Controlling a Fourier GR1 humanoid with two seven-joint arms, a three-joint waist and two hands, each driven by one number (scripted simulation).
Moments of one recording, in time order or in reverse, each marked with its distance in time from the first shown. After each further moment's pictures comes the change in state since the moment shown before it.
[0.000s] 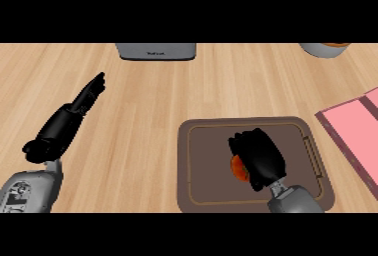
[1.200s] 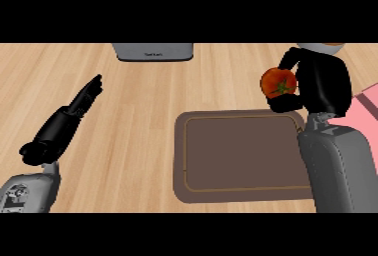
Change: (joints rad) left arm 0.017 -0.005 0.020 -0.002 -0.007 -0.012 -0.006; right arm -0.363 0.048 -0.467 -0.065 -0.134 0.005 0.320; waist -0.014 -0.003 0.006
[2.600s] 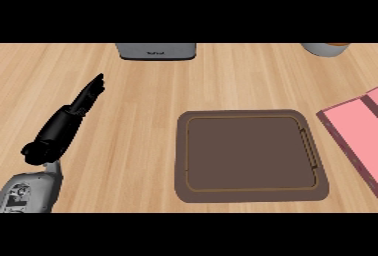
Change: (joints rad) left arm -0.008 -0.014 0.004 -0.004 -0.015 -0.011 -0.003; right arm 0.006 -0.525 -0.457 0.495 -0.245 0.268 -0.146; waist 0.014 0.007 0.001
